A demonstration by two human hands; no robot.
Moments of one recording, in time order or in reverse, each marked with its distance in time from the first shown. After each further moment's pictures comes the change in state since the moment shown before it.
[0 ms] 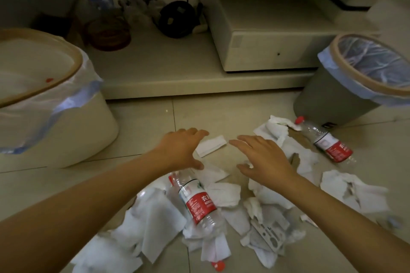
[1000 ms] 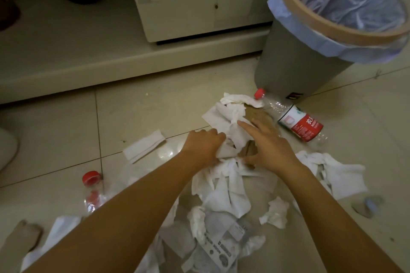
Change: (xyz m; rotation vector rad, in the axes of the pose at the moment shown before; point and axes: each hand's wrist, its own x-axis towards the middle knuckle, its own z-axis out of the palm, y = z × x) left_hand 0.188 0.153 0.110 0.167 -0.137 0.129; right_hand -0.037 0.193 0.064 0.252 -0.248 0.486
